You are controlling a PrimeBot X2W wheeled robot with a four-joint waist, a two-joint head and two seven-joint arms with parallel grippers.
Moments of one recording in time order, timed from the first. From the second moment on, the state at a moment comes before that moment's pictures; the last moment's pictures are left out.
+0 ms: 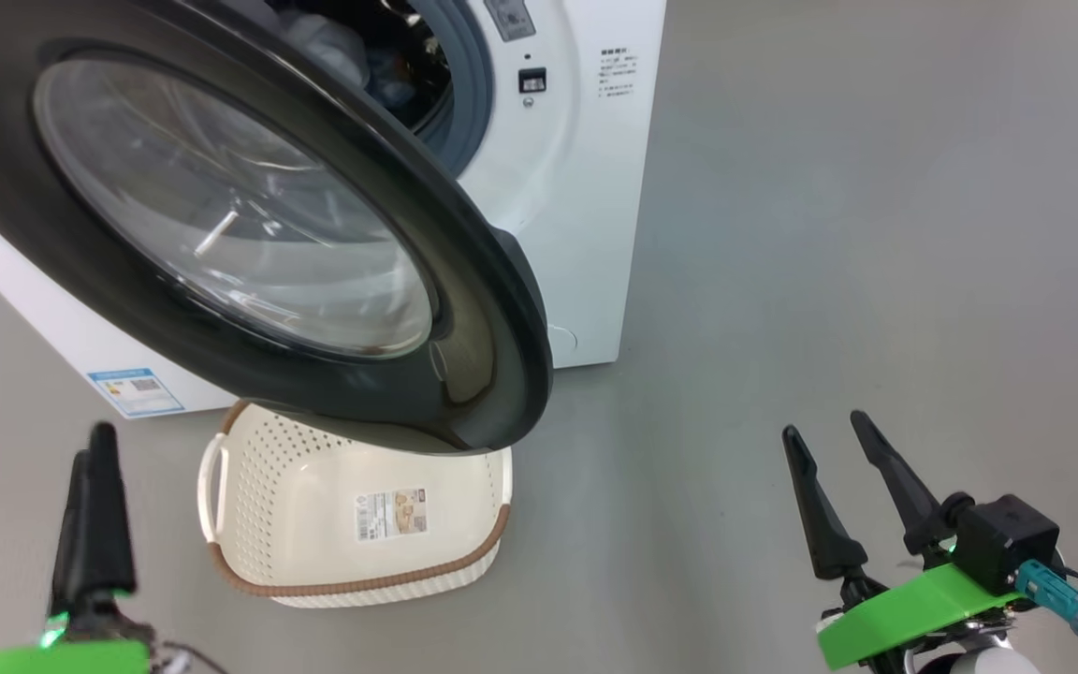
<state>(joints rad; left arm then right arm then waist) 0.01 0.07 0.07 -0.16 -1.16 -0.12 -0.03 -0.06 -0.05 0.06 0.02 0.24 0.13 -0.16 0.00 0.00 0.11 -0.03</state>
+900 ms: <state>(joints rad) 0.12 0.21 -0.14 -0.03 -0.34 0.08 -0.23 0.02 -0.05 0.03 -0.01 0.21 0.13 -0.11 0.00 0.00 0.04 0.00</state>
